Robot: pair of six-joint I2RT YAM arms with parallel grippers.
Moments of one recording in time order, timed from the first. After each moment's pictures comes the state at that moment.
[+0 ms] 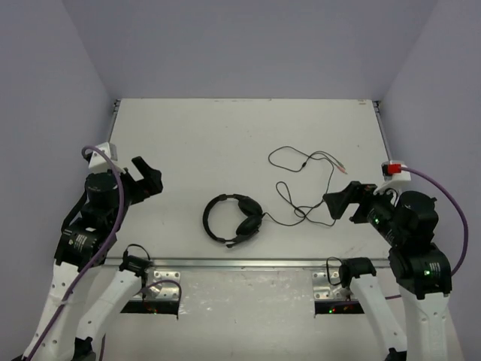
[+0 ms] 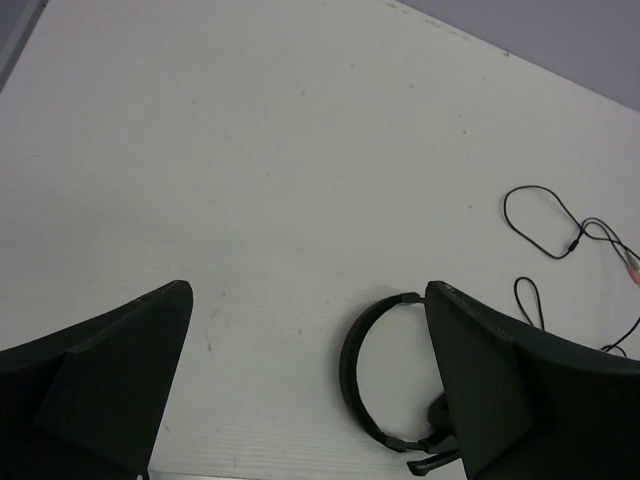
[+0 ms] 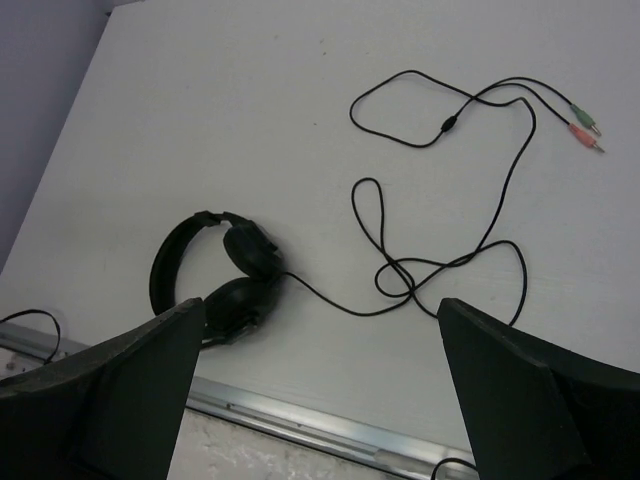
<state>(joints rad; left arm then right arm) -0.24 0.57 0.95 -0.79 -0.28 -0.48 0.07 0.44 0.95 -0.88 -0.22 0.29</state>
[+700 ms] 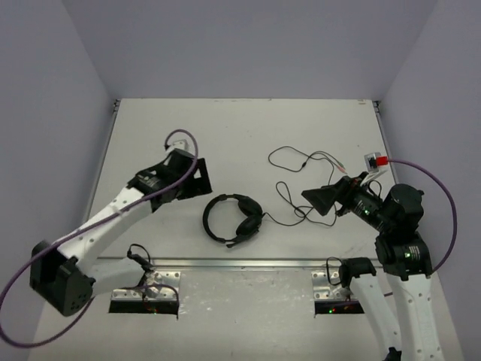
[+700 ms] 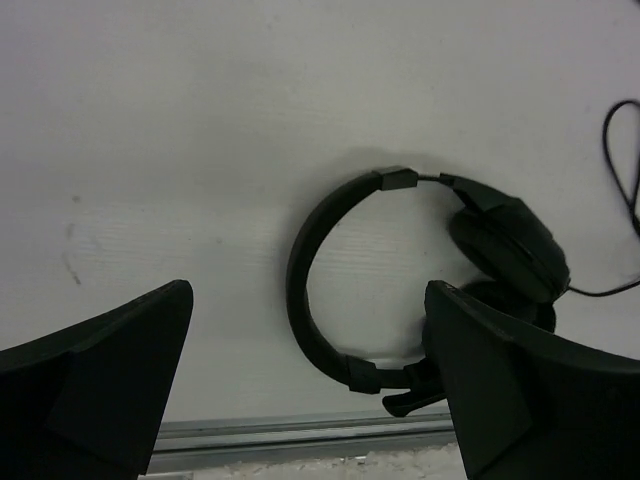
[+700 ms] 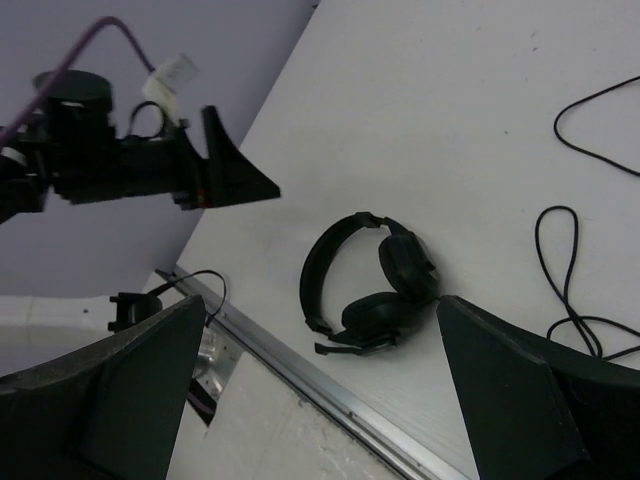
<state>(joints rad) -0.46 1.04 0.94 -0.73 -0.24 -0.65 0.07 0.45 0.77 -0.52 -0.59 0.50</state>
